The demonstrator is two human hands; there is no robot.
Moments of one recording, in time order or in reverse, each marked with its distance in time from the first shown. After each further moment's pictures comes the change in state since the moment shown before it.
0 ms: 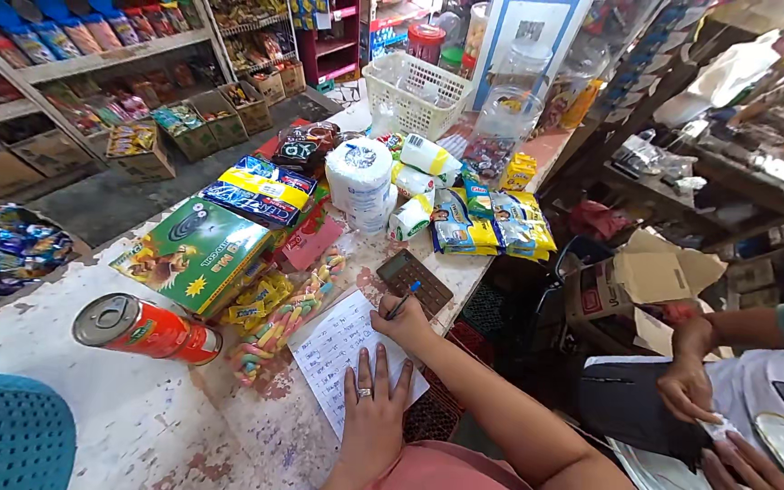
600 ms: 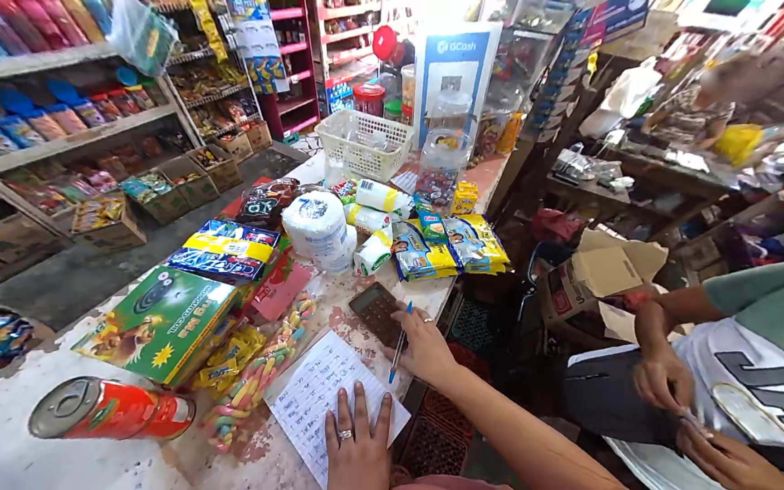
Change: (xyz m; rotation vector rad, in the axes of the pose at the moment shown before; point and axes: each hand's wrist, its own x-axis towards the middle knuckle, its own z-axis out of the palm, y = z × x) left_hand 0.002 0.002 -0.009 0.013 -0.094 -0.005; right_hand -0.034 0.003 -0.064 -0.563 0.019 0.256
